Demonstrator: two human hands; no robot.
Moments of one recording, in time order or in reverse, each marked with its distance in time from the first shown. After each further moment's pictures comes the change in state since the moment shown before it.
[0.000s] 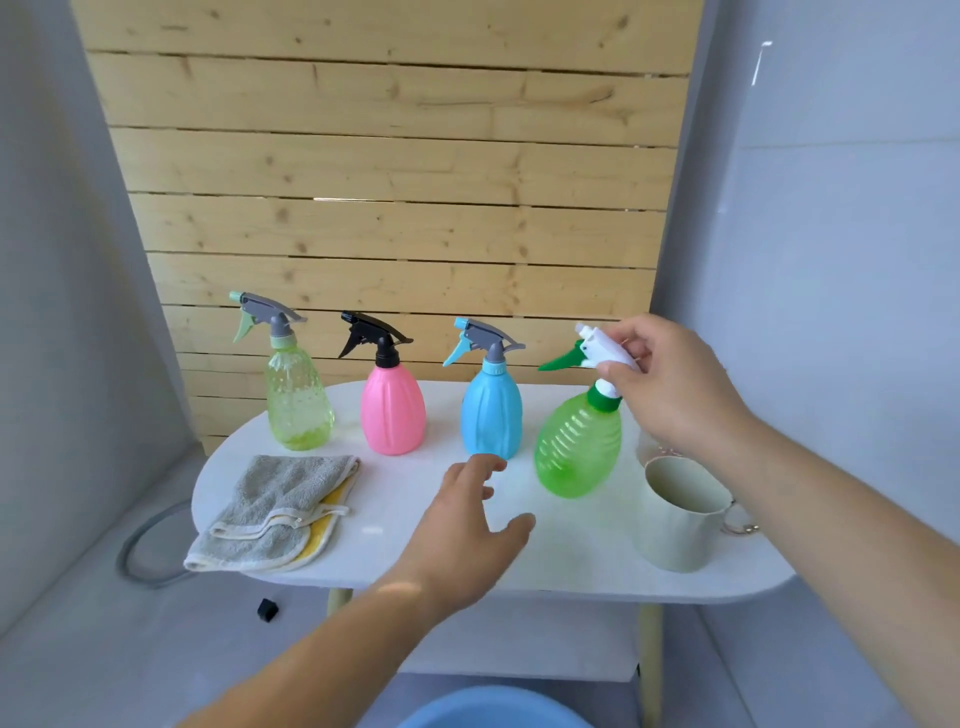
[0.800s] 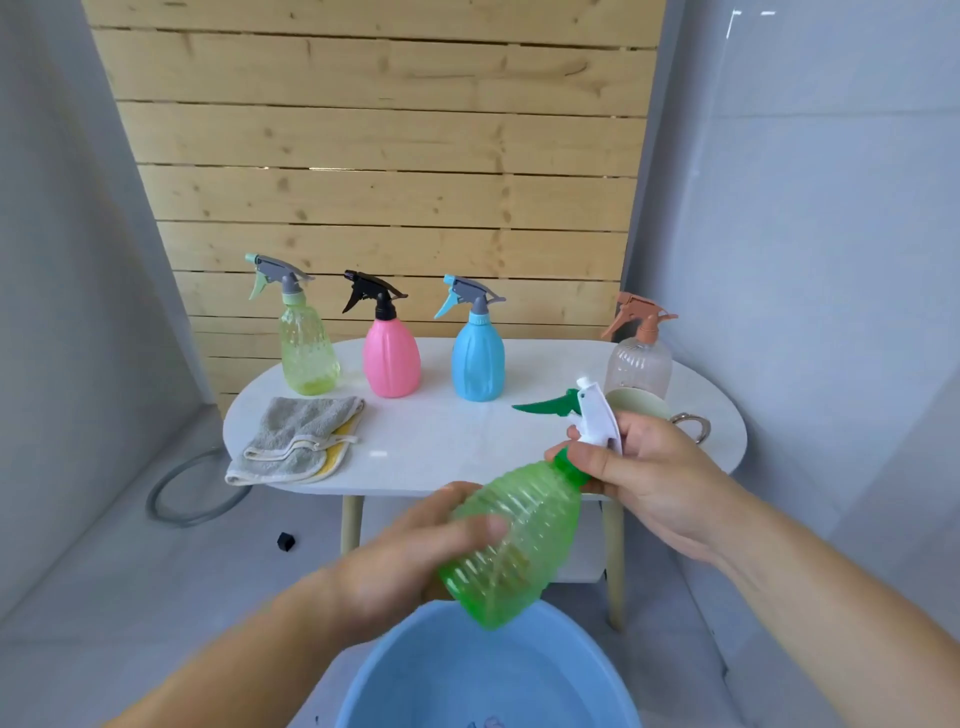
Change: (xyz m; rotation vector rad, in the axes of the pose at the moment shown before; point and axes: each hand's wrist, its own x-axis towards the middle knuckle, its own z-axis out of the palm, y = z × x) left_hand -0.126 0.026 -0.033 -0.700 -0.487 -0.283; right_hand -0.153 -0.005 -0.024 0.836 -0.444 0.337
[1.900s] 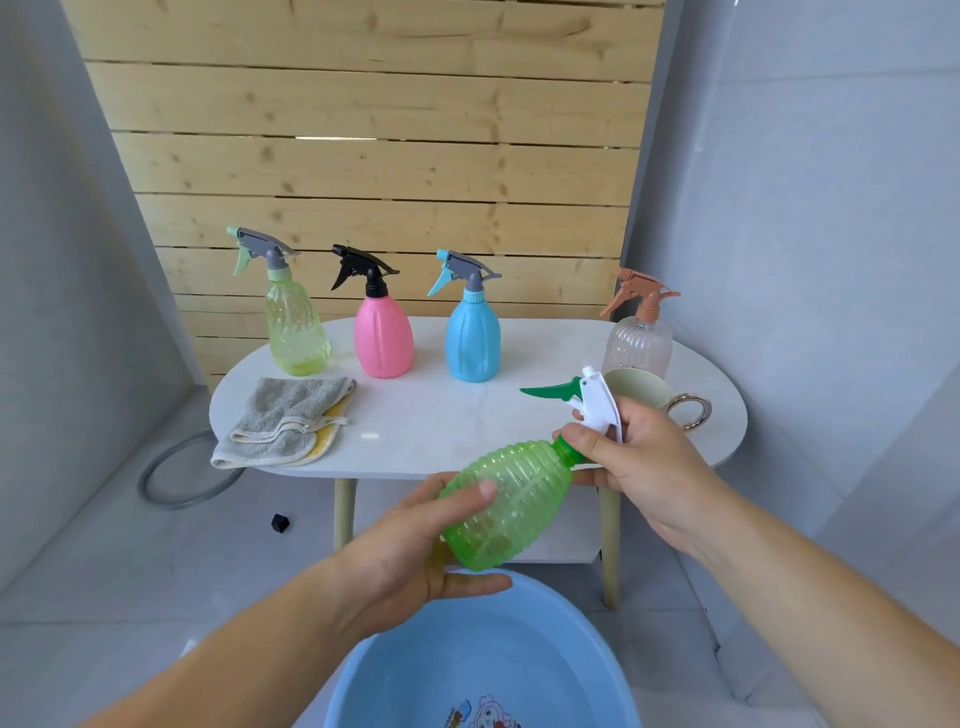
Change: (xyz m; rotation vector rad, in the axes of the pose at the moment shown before) left_hand 0.018 -0.016 0.004 -0.340 0.177 -0.146; right_hand 0.020 0.033 -0.009 -0.086 0.189 0.007
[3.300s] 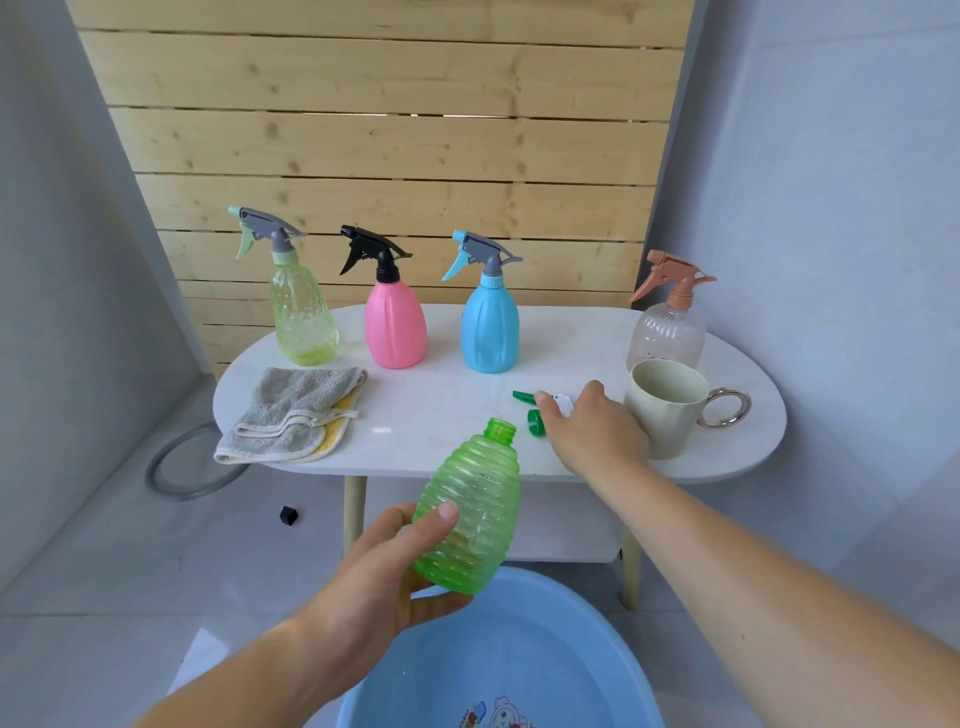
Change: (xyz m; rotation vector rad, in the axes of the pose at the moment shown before) left_hand 0.003 -0.030 -0.047 -0.030 0.127 0.108; right_hand 0.093 0.046 0.049 -1.065 0.336 0.078
